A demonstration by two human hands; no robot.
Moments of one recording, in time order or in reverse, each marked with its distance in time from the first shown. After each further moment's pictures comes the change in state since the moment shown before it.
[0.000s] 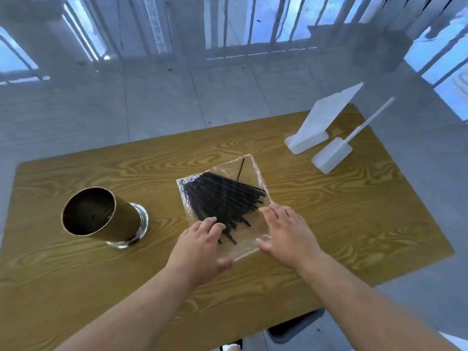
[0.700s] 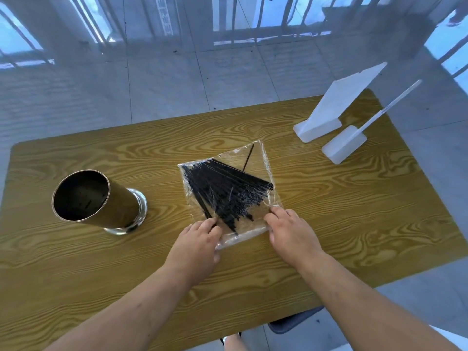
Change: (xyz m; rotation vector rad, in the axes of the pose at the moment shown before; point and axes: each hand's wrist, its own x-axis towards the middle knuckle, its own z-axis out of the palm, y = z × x) left_hand 0.000 -0.016 0.042 0.059 0.006 0.039; right_hand 0.008 0.005 0.039 0.006 0.001 0.007
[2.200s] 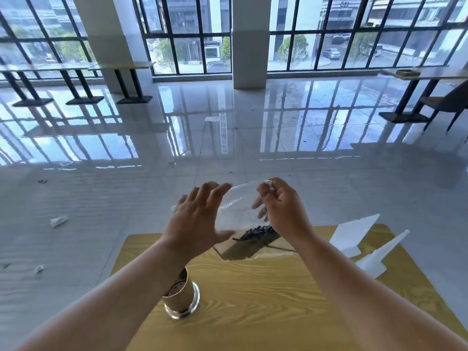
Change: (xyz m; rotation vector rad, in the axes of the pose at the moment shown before) left_hand -0.079 -0.016 -0.341 0.208 0.901 0.000; right_hand 0.022 -0.139 -0.336 1.039 0.534 -0.359
